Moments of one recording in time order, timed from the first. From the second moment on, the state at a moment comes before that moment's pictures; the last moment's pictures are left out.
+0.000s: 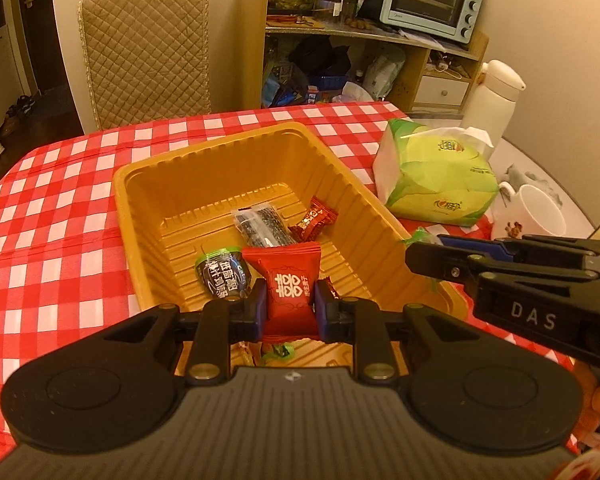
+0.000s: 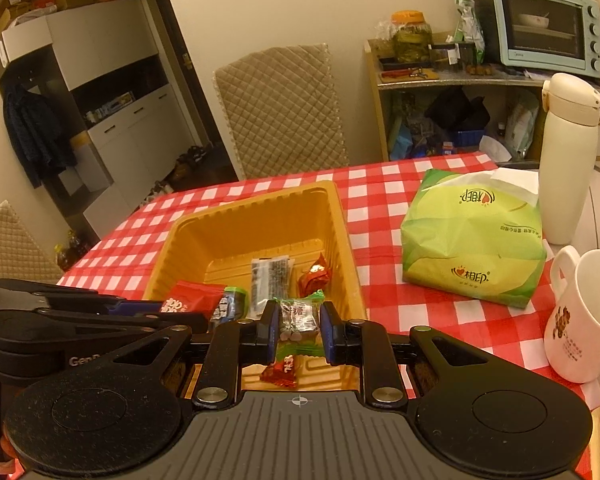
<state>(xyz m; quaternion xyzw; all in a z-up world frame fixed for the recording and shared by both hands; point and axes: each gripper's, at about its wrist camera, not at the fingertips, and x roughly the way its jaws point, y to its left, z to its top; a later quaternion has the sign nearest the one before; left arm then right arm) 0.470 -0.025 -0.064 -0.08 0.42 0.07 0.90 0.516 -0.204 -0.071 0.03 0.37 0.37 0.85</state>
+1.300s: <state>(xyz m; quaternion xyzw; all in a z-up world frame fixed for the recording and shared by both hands) 0.441 0.005 -0.064 -0.11 0.42 0.08 0.90 0.539 -0.182 -0.082 0.05 0.38 0.37 0.85</state>
